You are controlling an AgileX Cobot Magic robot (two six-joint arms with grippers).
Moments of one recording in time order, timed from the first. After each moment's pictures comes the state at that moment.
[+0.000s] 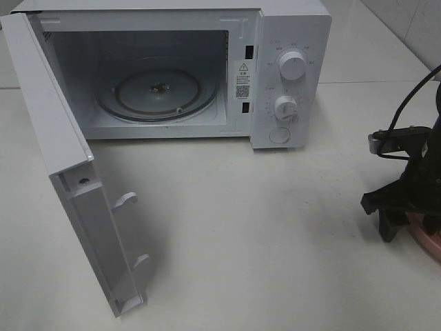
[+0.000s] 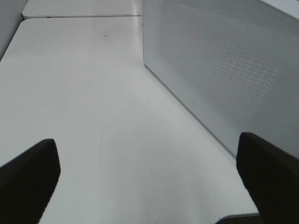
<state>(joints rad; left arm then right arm) 0.04 0.00 -0.50 -0.14 1.04 0.09 0.09 1.80 -0.83 -0.12 0.59 0.08</state>
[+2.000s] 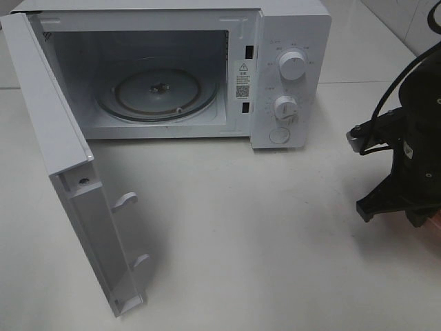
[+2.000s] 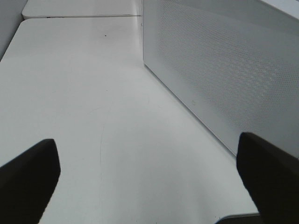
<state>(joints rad) 0.04 0.00 -0.50 -0.14 1.04 0.09 0.34 1.68 -0.83 -0.46 0.79 0.39</state>
